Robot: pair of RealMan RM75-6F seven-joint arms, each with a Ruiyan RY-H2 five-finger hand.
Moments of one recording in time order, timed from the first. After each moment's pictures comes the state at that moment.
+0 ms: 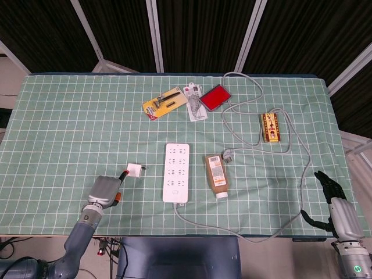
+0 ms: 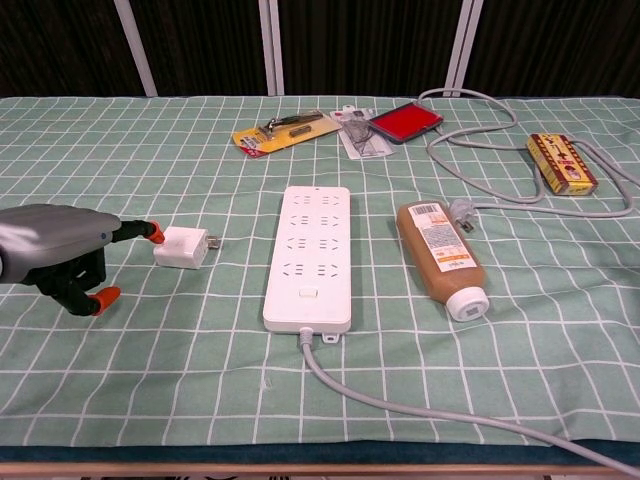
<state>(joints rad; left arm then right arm) -0.60 -1.51 -0.10 -1.85 0.70 1.14 0.94 0.06 -1.07 0.03 -1.74 -1.48 1.41 0.31</state>
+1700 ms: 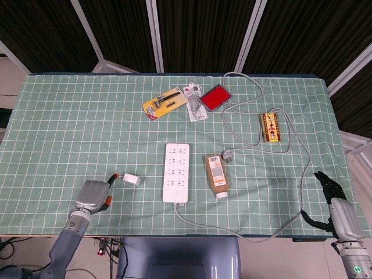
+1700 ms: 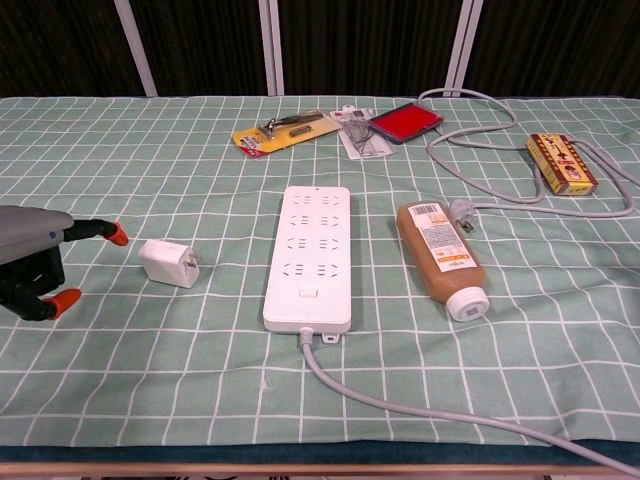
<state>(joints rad) -0.58 -1.42 0.01 -1.92 0.79 1.21 0.78 0.06 -1.07 0.03 -1.75 -1.48 1.41 0.31</state>
